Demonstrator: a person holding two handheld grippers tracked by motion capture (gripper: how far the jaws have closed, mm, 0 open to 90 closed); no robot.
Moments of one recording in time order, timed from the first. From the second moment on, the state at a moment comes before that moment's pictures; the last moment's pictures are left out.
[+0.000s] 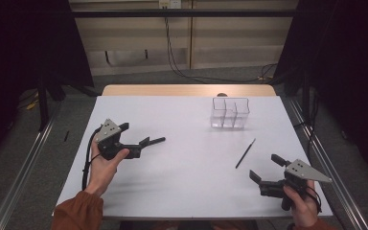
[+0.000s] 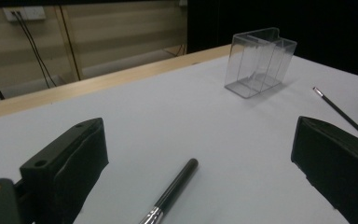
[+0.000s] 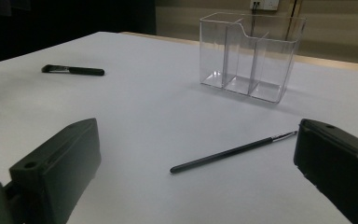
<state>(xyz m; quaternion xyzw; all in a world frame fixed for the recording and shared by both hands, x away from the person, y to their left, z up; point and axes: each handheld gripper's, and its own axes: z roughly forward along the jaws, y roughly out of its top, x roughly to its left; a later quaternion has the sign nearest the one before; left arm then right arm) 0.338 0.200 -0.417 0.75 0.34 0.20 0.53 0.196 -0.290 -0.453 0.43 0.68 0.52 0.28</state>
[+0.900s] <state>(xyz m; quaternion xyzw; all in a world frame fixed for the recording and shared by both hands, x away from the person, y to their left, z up) 0.384 0.194 -0.416 0.83 0.34 0.19 0.40 0.195 -0.289 -0.453 0.43 0.68 0.52 0.28</state>
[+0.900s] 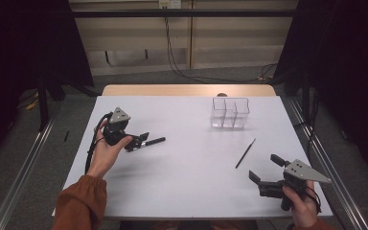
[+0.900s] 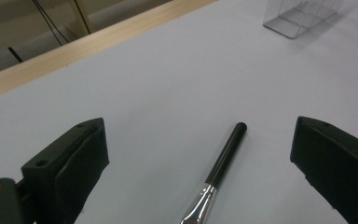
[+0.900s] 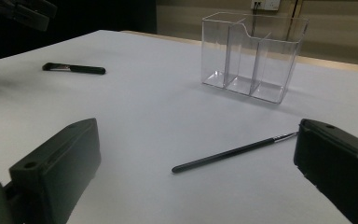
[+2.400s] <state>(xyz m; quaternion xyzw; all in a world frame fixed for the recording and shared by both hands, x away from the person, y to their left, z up) 0.426 0.162 -0.419 0.95 0.26 0.05 0.16 0.194 -0.289 -0.454 0.43 0.69 0.51 0.28</state>
